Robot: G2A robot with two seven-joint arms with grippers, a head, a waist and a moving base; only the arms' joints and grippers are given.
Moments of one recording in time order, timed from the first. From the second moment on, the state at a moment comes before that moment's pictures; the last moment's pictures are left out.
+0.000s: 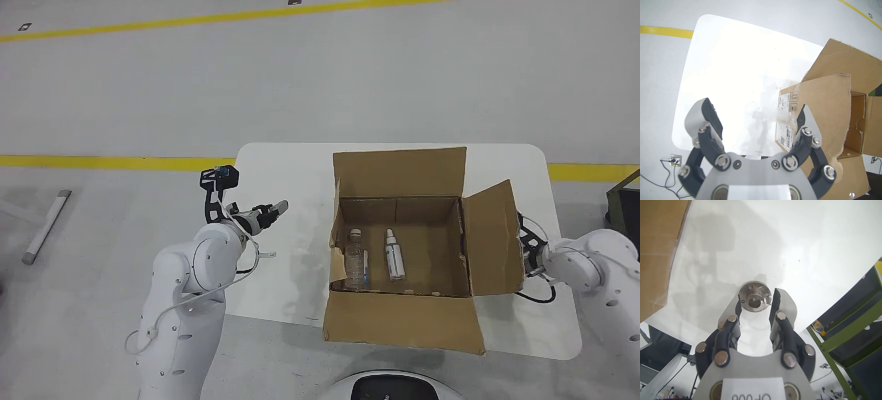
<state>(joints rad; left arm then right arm) 0.98 -1.22 -1.35 -1.84 1.03 0.30 -1.12 -1.14 -1.00 1.40 -1.39 -1.08 -0.31 1.12</state>
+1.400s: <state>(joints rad) 0.98 -1.22 -1.35 -1.84 1.03 0.30 -1.12 -1.15 -0.99 1.38 -1.42 -1.07 -0.28 1.12</state>
